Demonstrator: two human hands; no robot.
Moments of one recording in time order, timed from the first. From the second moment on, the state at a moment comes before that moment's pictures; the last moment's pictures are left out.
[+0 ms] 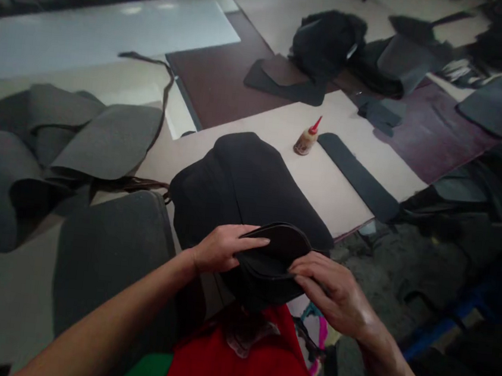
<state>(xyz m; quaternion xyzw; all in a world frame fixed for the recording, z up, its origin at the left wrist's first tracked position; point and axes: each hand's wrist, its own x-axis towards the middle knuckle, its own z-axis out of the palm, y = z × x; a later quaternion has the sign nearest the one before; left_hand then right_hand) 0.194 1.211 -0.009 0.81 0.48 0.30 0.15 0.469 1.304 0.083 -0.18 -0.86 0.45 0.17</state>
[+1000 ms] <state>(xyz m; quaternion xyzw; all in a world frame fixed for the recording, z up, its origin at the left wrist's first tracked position) 0.193 1.211 -0.013 0.81 0.49 0.27 0.17 0.457 1.309 0.069 -0.32 -0.88 0.30 0.19</state>
